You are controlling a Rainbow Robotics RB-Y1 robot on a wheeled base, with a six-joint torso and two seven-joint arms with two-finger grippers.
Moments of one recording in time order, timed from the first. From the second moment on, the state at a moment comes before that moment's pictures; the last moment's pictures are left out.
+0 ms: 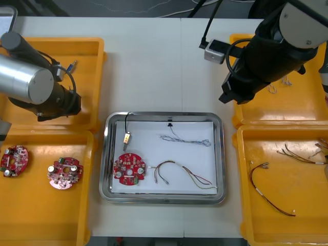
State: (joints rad) right arm -0.82 -0.52 0.15 -1.81 -0.83 1.92 1.95; left arm -0.50 0.57 -0.08 -1.72 0.43 1.60 -1.12
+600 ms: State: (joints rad) right arm -0.78 -0.58 0.02 -1.85 -0.84 1.92 1.57; left arm -0.52 0.57 0.00 -1.93 0.44 1.90 -1.12
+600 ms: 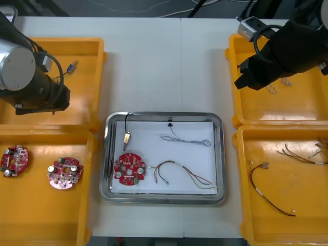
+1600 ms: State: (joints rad) right arm -0.38 -0.73 -0.28 -2.07 -0.83 1.92 1.39; left arm -0.51 0.57 -0.13 -2.22 0.55 1.91 -1.00
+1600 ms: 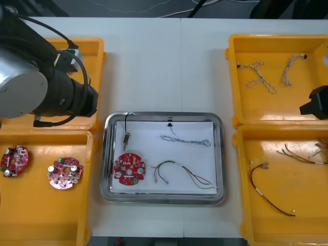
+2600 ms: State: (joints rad) right arm -0.21 -0.74 -0.37 -2.09 -0.84 1.92 1.39; left arm -0.47 0.56 -0.51 -2.28 0.38 1.85 -0.85
